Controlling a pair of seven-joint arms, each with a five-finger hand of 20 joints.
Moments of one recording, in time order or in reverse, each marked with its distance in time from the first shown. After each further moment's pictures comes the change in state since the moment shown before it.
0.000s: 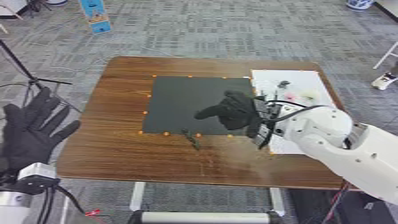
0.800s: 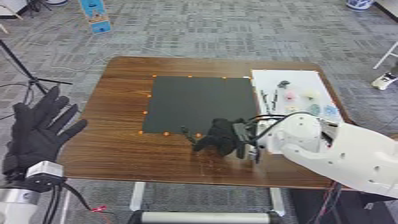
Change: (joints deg) left arm -1.3 0.8 2.1 0.3 0.0 0.1 0.1; right arm 16.8 -4.5 -24.9 5.6 -6.0 -2.9 -1.3
